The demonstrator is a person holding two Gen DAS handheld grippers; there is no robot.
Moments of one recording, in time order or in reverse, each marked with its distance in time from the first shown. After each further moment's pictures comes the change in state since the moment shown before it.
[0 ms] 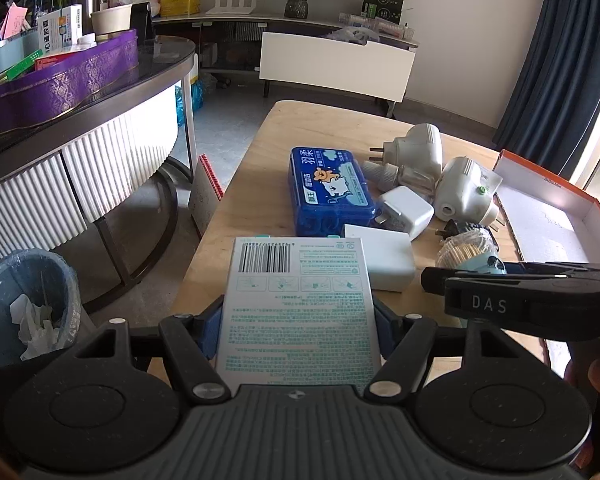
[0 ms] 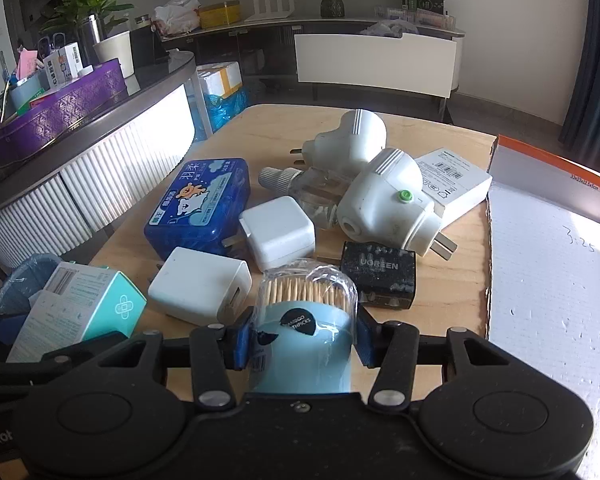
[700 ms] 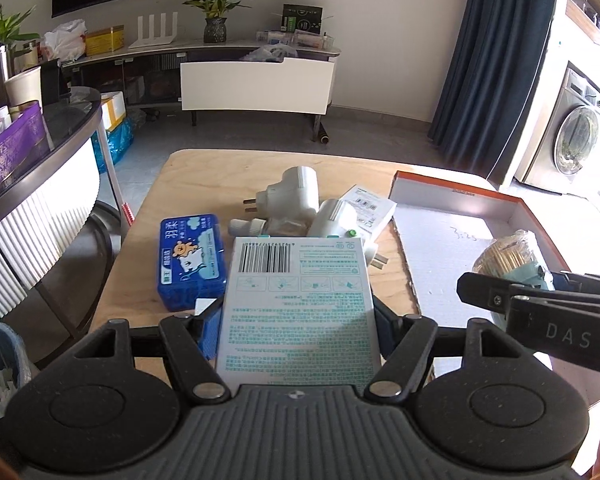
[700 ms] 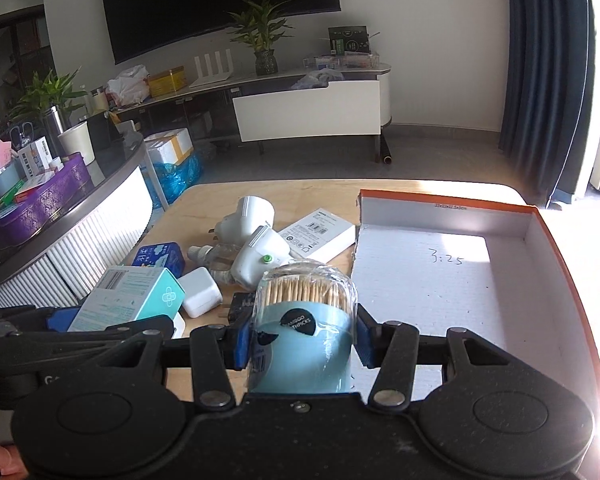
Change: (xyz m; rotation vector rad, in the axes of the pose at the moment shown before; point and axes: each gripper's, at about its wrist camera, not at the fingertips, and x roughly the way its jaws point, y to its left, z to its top) left arm -0.018 -0.083 0.034 0.142 -0.033 -0.149; right arm -0.108 -0.073 0.002 0.146 -0.153 -0.102
